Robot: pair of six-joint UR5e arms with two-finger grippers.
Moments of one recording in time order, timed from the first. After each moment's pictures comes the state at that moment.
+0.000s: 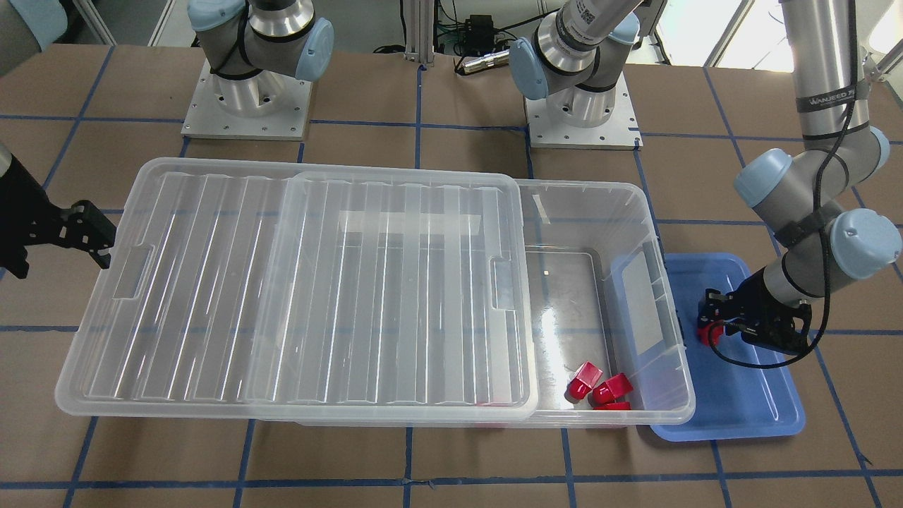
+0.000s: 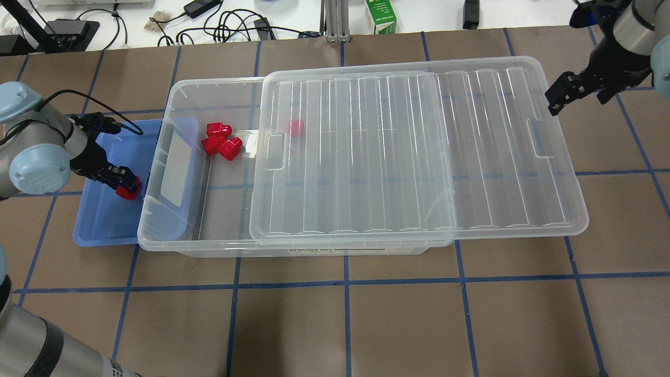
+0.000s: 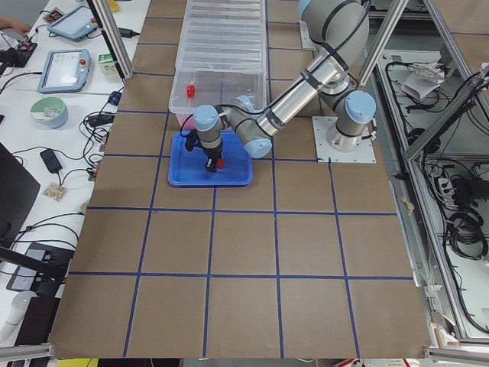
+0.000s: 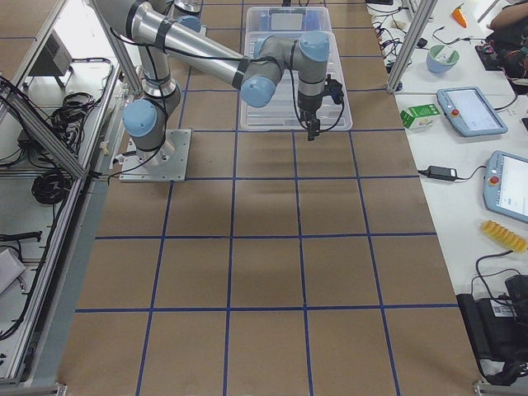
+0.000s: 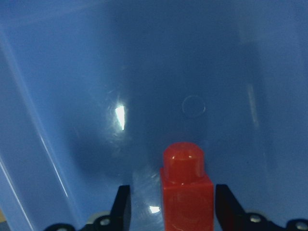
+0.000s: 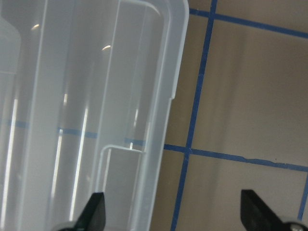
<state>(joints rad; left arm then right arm) -1.06 -2.00 -1.85 -0.93 1.55 0.77 1.27 -1.48 1.64 -1.84 -1.58 -0.47</state>
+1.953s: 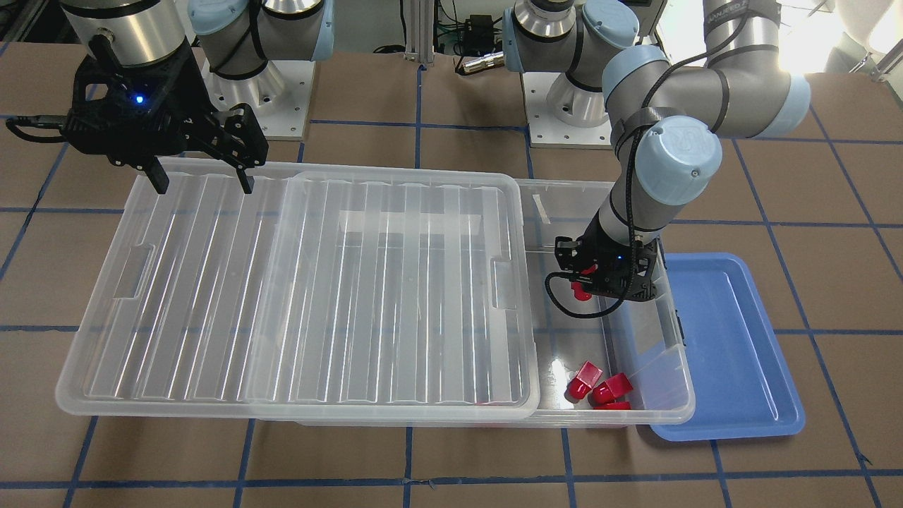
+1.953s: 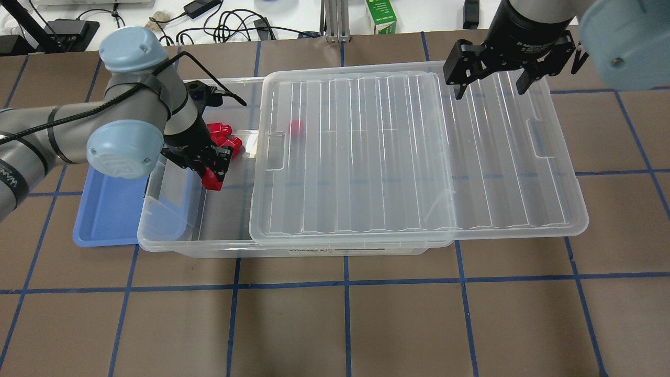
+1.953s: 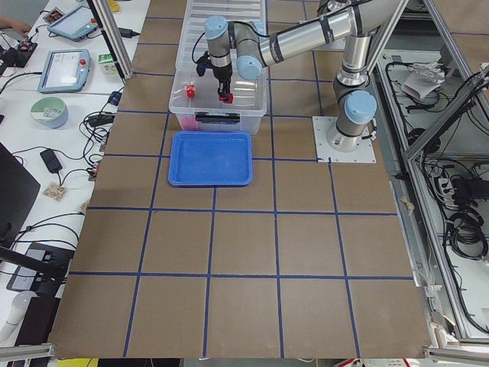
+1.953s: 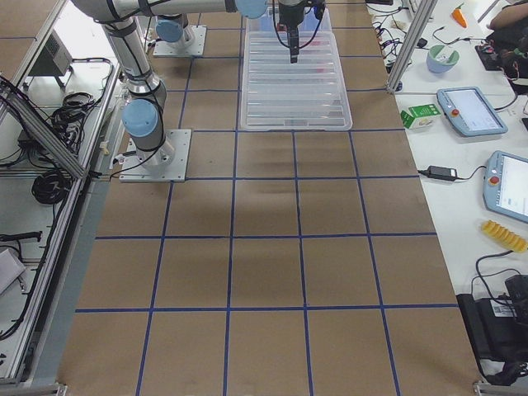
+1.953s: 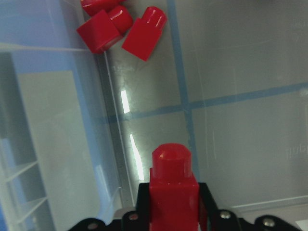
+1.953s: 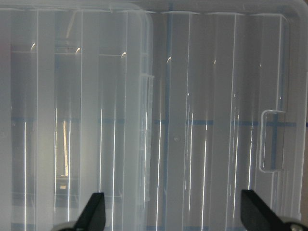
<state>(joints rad) -1.53 -1.77 -1.85 -1.18 1.58 0.19 1.61 -1.56 1.52 -1.65 -1.59 0.00</state>
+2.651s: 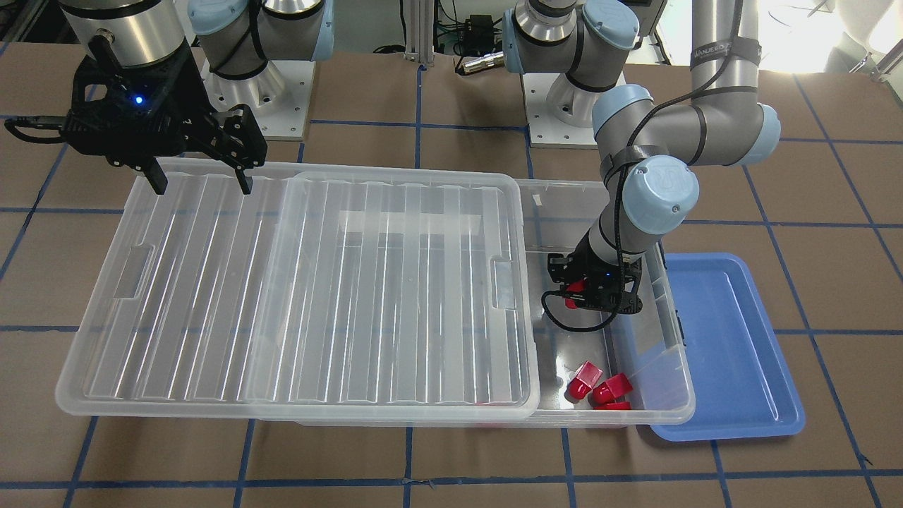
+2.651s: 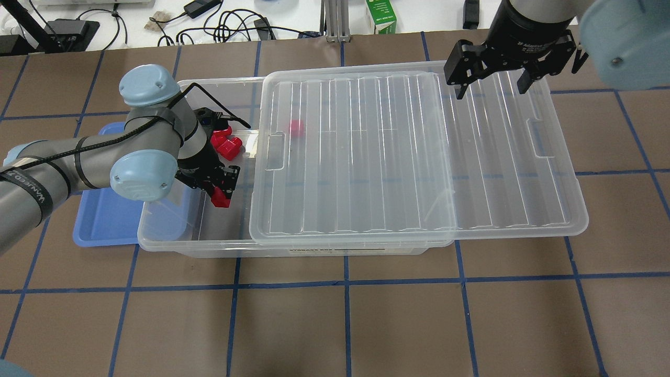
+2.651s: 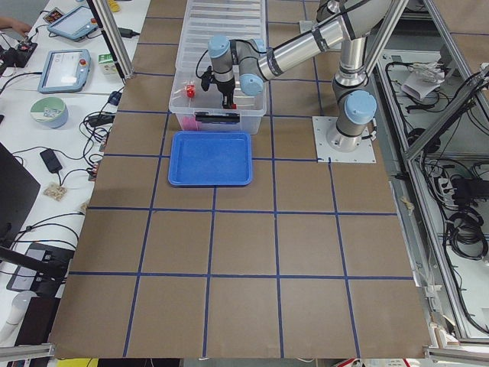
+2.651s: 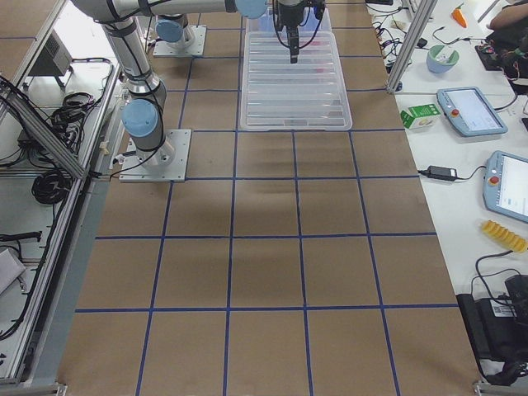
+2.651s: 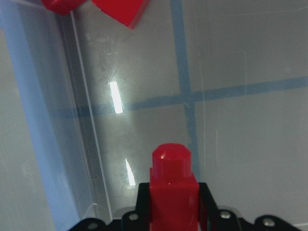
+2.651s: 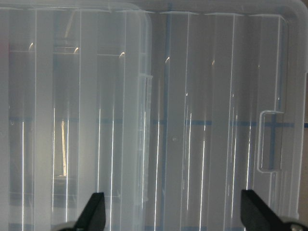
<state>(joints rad) -1.51 -1.83 -1.94 -1.06 1.55 0.17 1.61 -1.56 1.52 -1.65 -1.59 0.00</state>
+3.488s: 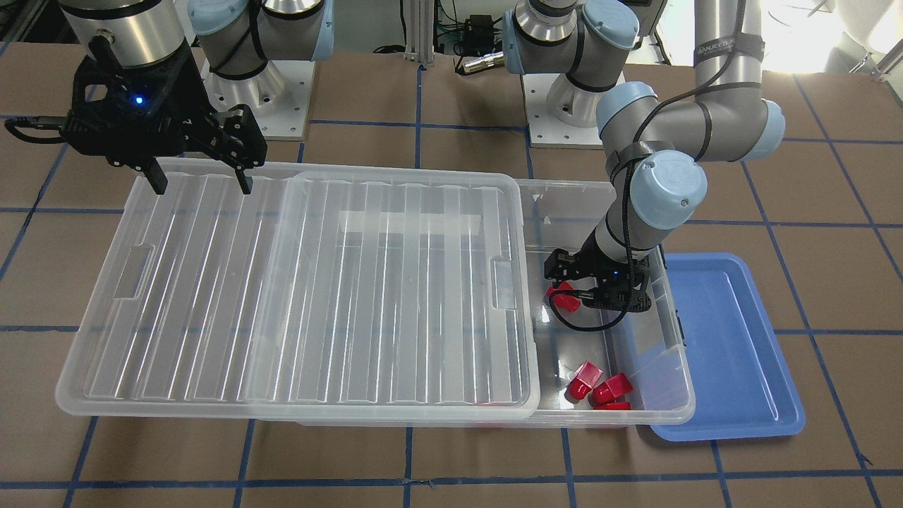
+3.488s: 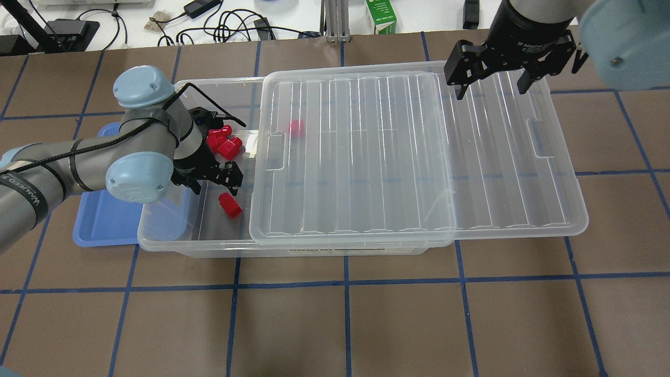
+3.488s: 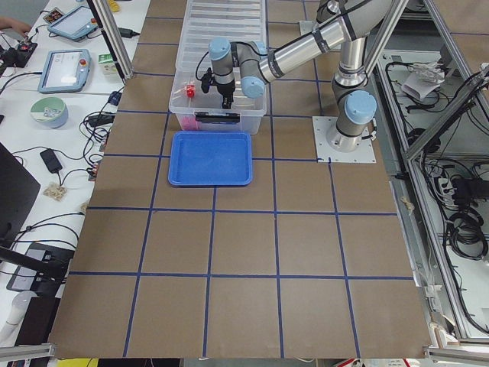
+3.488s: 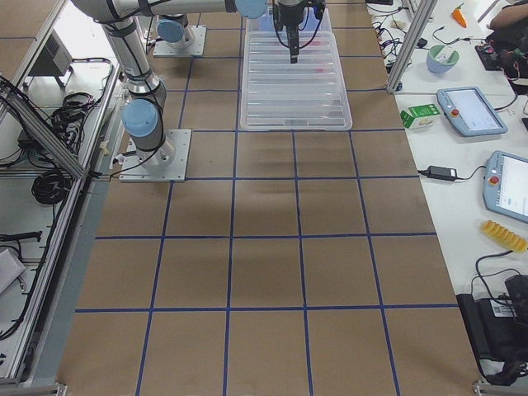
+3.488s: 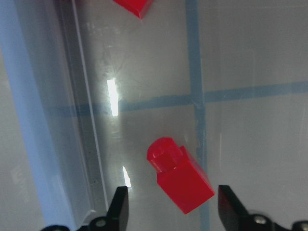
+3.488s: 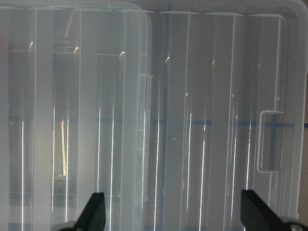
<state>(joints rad) -1.49 -1.80 -1.92 -1.07 1.56 0.16 1.61 -1.56 1.52 -1.65 -1.59 0.00</state>
